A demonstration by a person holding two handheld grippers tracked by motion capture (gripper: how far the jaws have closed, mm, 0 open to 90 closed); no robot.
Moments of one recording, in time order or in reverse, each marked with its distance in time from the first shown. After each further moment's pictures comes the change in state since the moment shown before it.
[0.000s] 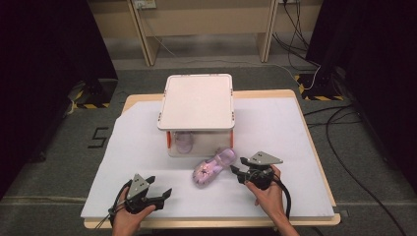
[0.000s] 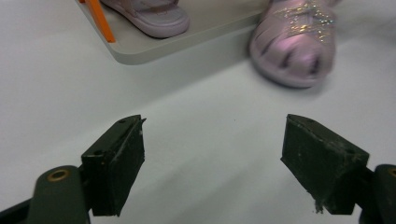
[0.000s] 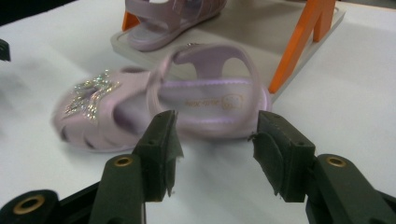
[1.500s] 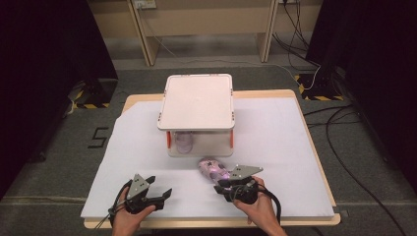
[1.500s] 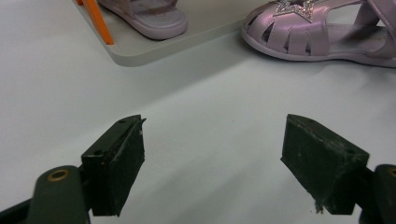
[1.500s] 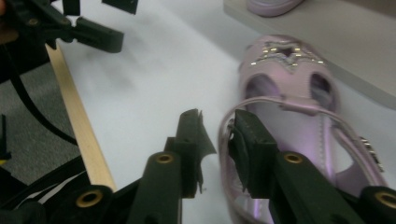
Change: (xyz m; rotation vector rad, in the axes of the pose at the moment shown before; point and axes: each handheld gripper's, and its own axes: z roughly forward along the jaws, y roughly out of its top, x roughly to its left) left arm 0.000 0.000 0.000 -0.004 -0.003 0.007; right arm 0.062 0.005 -0.004 0.154 0.270 -0.103
